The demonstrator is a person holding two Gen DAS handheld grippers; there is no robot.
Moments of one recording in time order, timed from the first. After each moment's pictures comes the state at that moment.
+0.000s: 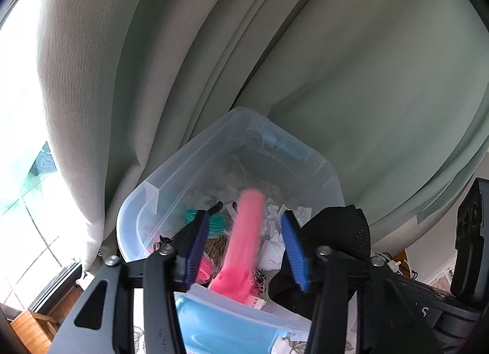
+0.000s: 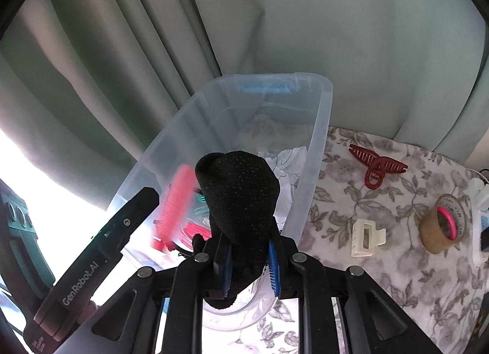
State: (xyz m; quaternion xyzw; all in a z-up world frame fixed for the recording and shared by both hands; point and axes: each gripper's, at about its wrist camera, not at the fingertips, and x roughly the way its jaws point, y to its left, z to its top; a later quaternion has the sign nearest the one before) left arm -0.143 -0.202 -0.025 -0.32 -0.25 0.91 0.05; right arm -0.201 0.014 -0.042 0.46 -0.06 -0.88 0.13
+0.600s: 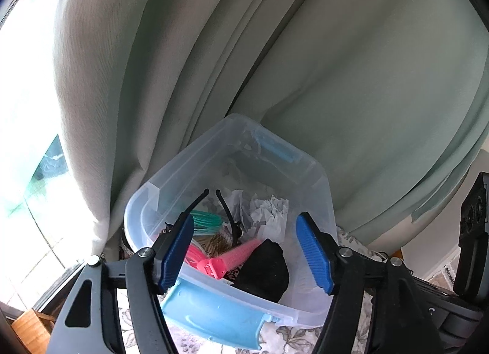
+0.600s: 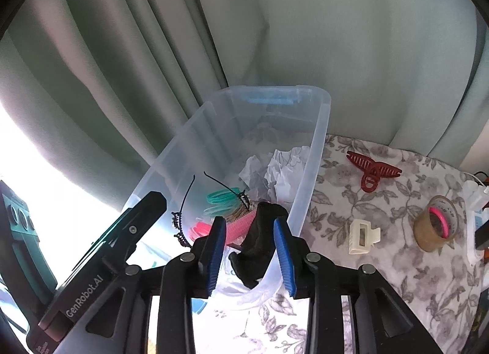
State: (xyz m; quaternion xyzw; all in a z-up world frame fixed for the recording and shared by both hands) left arm -0.134 -0.168 -0.024 -0.30 -0.24 0.92 0.04; right arm -0.179 0.012 -0.022 0.44 -0.06 -0.89 0.13
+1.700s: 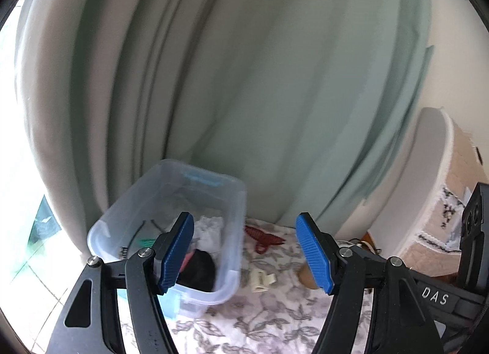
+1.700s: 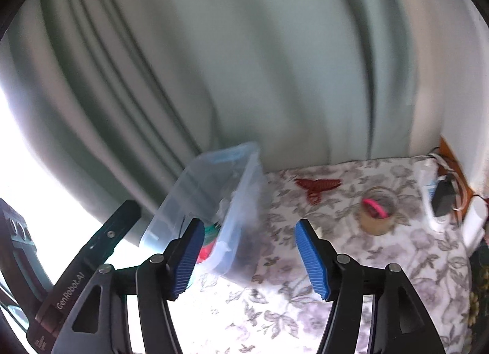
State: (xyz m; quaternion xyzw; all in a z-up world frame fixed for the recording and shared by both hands) left arm -0.067 -0.065 0.054 -0.22 -0.14 0.96 0.12; right arm -0.065 0.135 0.038 0.32 -0.18 -0.93 0.08
